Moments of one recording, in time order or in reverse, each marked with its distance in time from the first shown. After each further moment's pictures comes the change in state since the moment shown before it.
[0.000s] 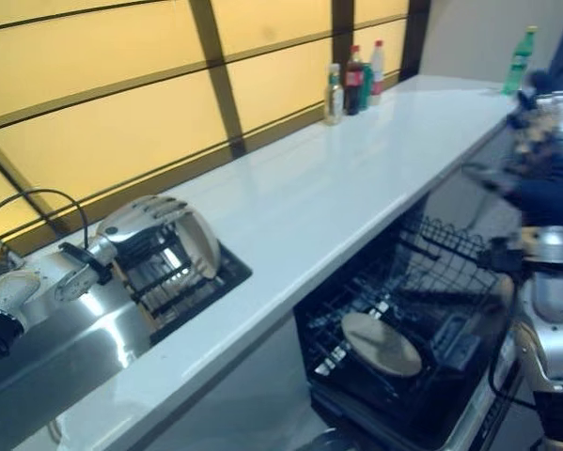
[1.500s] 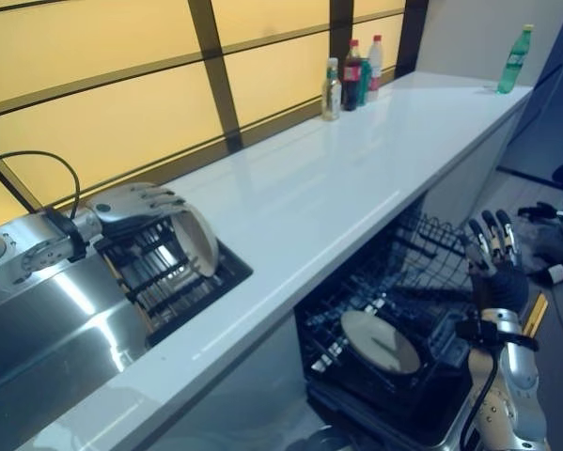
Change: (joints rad) left arm -0.197 0.180 -0.180 0.002 -0.007 -0.096 -0.184; right arm 0.300 0.323 -0.099 0.047 0.407 0.019 0.116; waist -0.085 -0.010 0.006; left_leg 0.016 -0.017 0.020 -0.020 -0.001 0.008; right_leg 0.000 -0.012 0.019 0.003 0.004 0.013
